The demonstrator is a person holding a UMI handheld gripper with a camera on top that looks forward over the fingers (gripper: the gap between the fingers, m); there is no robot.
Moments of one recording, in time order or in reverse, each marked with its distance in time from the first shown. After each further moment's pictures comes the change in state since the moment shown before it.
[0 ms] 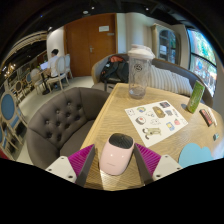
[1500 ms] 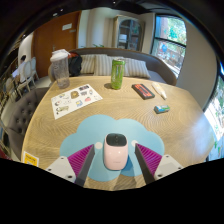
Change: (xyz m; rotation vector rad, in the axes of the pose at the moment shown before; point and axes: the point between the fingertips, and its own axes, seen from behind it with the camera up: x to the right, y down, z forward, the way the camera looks) arm 0.257 0.083 -0.151 -0.103 0.315 0.166
